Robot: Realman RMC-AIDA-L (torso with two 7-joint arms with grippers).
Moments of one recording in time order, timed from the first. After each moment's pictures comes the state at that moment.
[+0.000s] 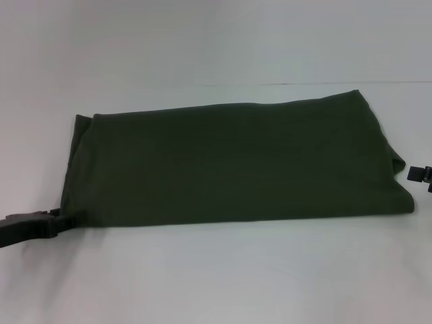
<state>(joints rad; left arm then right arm) -0.41 -2.15 0.45 0.80 2.30 1.25 -1.83 0.46 1.92 -0.44 -0.58 -2.18 -1.37 2.10</state>
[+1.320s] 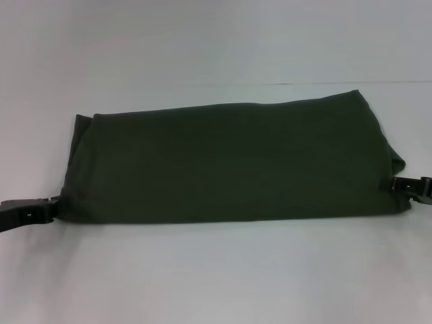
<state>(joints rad) -0.43 -2.14 0.45 0.82 2.30 1.23 -1.84 0.52 1.97 -0.47 -0.54 -2.24 -1.25 2.10</state>
